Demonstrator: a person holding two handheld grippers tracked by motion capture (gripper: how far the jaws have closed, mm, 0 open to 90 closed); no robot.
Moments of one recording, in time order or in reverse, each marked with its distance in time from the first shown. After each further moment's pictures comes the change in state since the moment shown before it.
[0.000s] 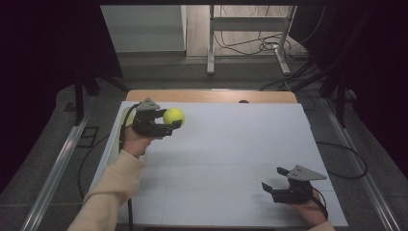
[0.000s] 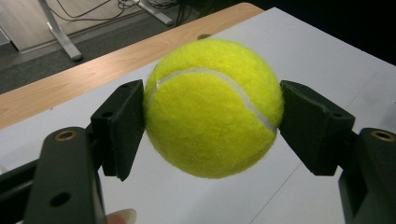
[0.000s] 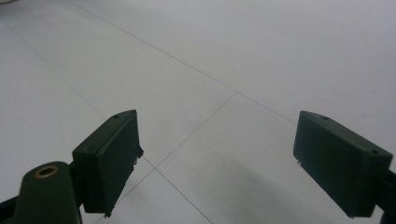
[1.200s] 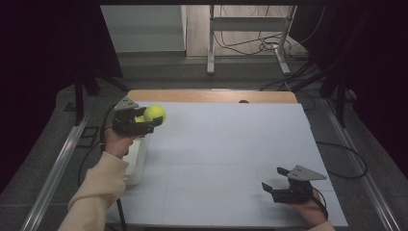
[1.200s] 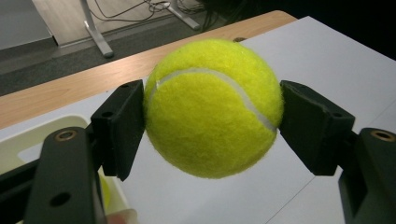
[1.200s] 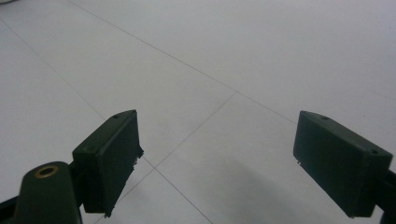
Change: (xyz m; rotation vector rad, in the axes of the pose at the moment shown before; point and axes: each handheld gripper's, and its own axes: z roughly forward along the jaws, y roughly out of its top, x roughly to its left) left arm 0.031 -0.017 -0.035 -0.026 0.096 -0.062; right arm 0.000 0.000 0.000 0.003 -0.002 0.002
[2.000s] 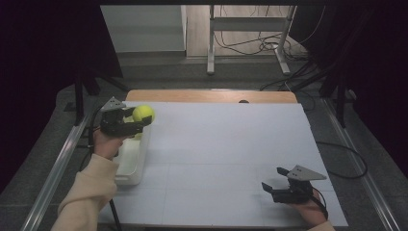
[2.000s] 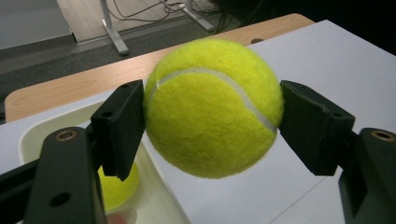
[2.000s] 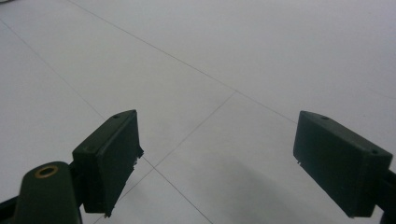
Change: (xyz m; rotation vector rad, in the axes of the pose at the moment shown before) left arm 0.018 -0.008 -0.019 -0.009 0.052 -0.035; right arm 0.000 0.000 0.000 0.002 -0.002 -0.001
